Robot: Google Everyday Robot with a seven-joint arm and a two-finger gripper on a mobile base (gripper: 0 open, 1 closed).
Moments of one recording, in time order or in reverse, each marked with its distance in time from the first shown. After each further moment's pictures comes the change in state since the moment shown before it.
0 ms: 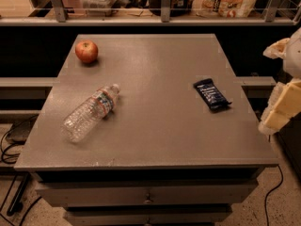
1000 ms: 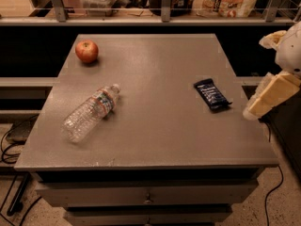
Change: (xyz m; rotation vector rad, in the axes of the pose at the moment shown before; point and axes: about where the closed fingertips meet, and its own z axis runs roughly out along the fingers) arm -0.016 -0.030 0.009 0.106 -0.142 0.043
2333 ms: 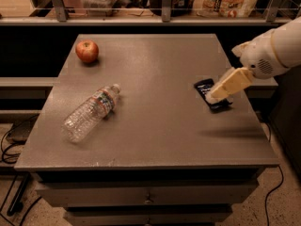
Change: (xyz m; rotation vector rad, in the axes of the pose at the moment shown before) arm -0.031 -0.035 0.083 -0.065 -0.223 0.216
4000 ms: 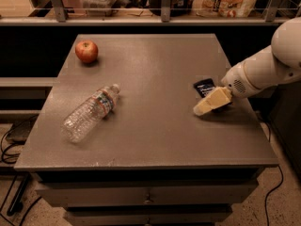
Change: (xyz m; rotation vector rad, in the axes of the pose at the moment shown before) arm 0.055 -0.004 0.076 0.000 0.124 0.227
